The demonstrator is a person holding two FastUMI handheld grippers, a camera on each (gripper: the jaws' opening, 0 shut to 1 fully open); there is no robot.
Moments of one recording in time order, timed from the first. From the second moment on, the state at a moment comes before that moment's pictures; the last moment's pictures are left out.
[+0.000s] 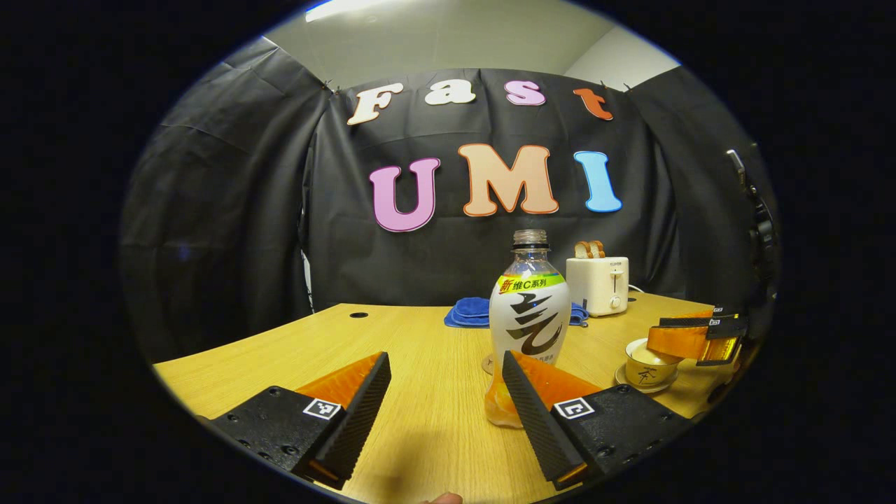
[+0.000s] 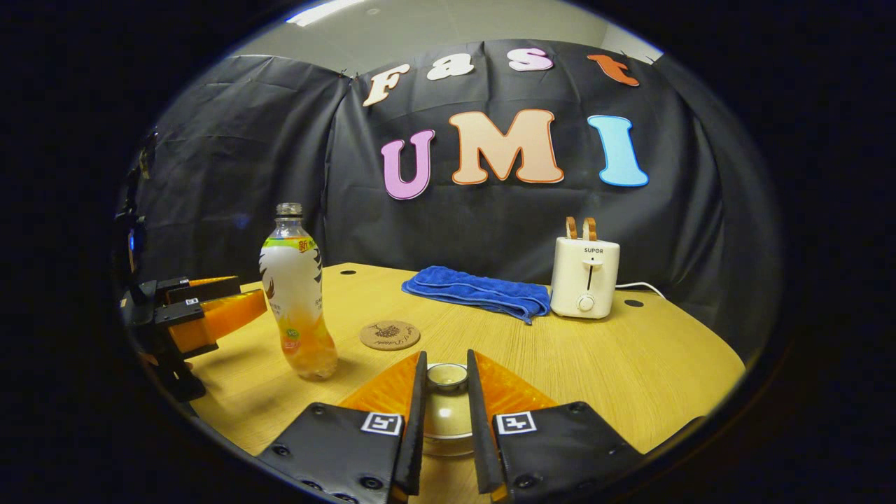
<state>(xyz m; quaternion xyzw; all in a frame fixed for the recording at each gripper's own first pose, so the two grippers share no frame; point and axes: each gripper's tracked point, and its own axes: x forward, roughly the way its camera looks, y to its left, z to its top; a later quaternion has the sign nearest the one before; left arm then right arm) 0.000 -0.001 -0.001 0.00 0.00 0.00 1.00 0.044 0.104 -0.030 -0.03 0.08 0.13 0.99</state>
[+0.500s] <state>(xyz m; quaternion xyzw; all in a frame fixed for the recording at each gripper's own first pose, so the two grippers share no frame) -0.006 -0.008 -0.002 0.00 0.00 -0.02 1.00 0.053 0.106 0.003 -0.01 0.05 0.14 0.99</state>
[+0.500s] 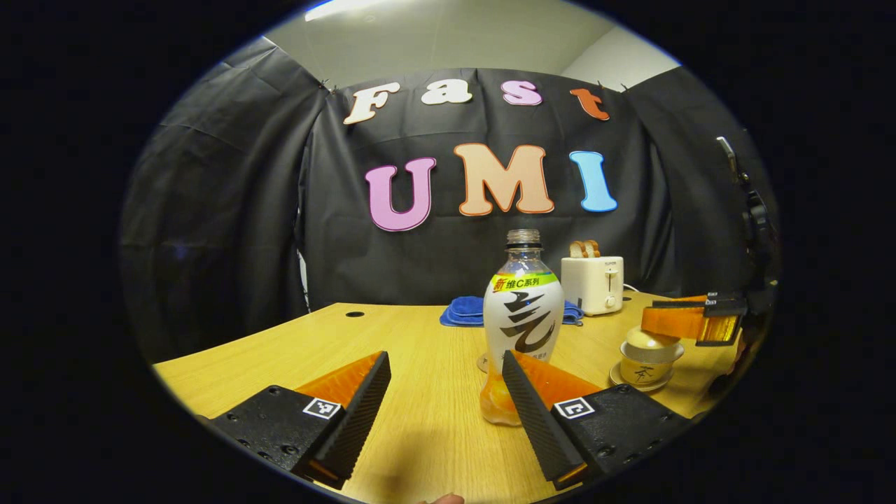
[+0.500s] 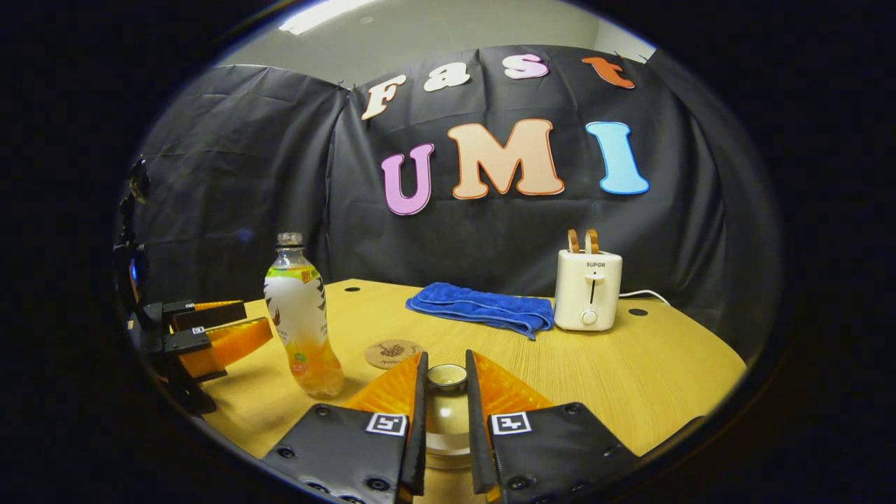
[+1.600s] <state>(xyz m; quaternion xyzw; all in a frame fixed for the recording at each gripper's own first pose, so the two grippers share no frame) 0.024 -0.080 -0.016 0.00 0.05 -0.11 0.99 0.039 0.043 0.037 0.03 0.01 0.11 0.99</state>
